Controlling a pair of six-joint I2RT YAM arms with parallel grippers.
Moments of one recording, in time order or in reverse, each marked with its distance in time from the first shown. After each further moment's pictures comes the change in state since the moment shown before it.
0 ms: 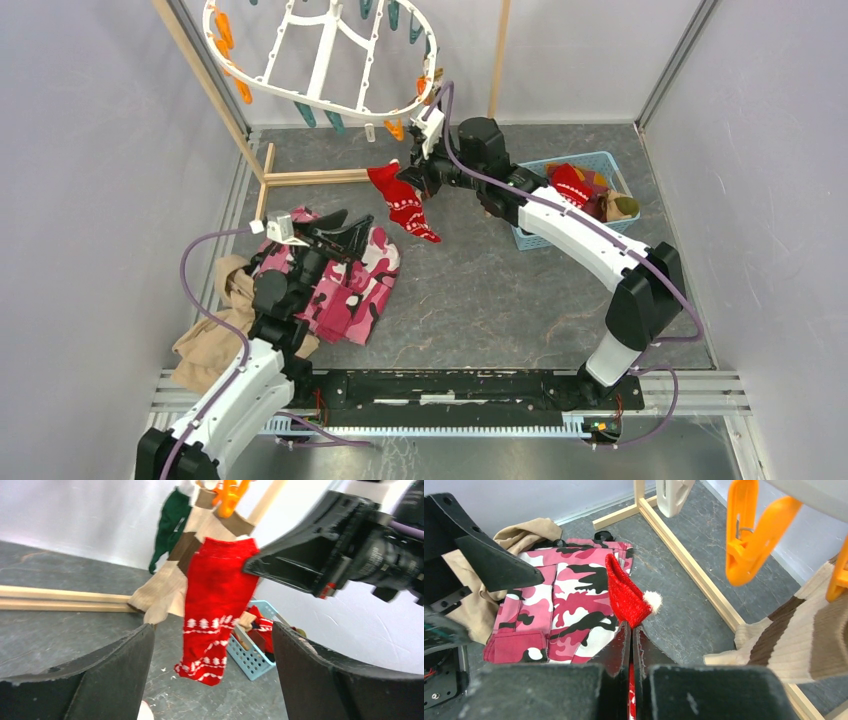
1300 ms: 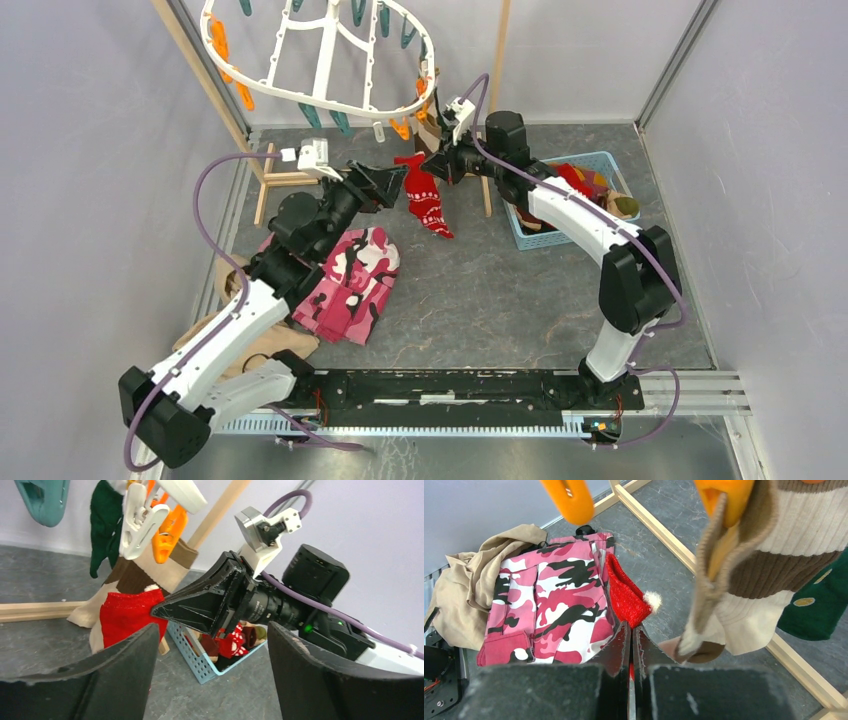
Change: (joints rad) left arm -0.233 0.336 0.617 -0.442 -0.165 -0.037; right arm -0.182 0.071 -0.078 0.137 -0.149 0.135
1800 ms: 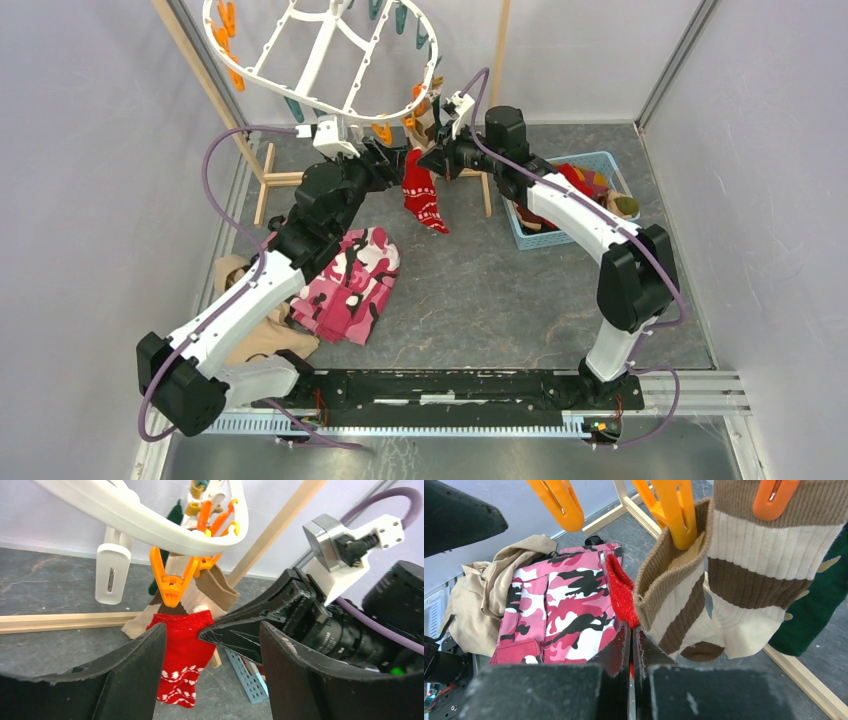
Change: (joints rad) left arm -0.005 0.182 0.166 -0.087 -0.155 0.132; right arm 0.000 0.017 0.040 0.003 -0.022 0.040
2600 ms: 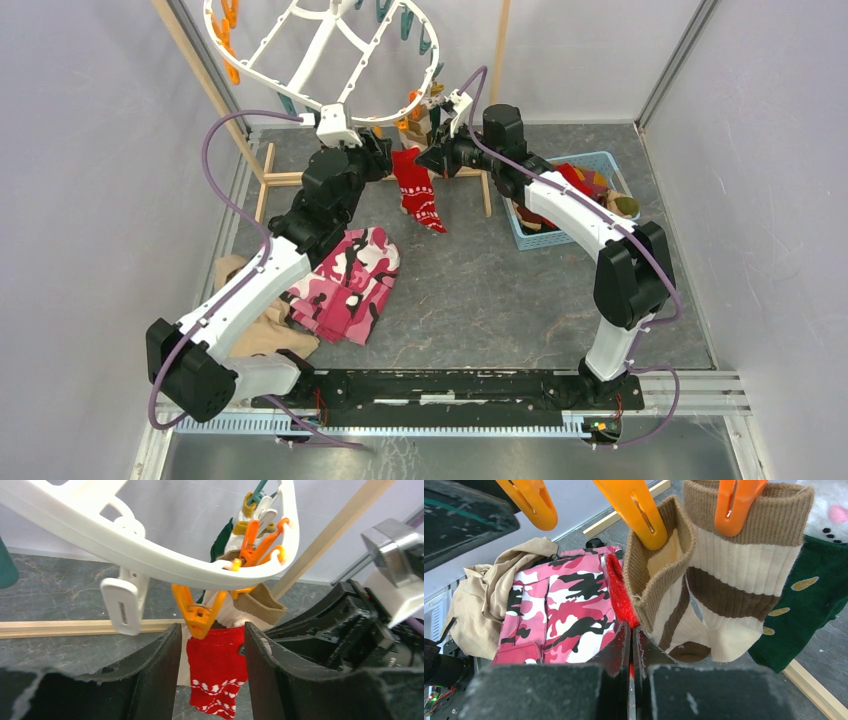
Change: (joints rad) left arm 0.031 0.086 0.085 -0.062 -0.122 0.139; right arm 0.000 0.026 0.026 0.005 -0.005 0.012
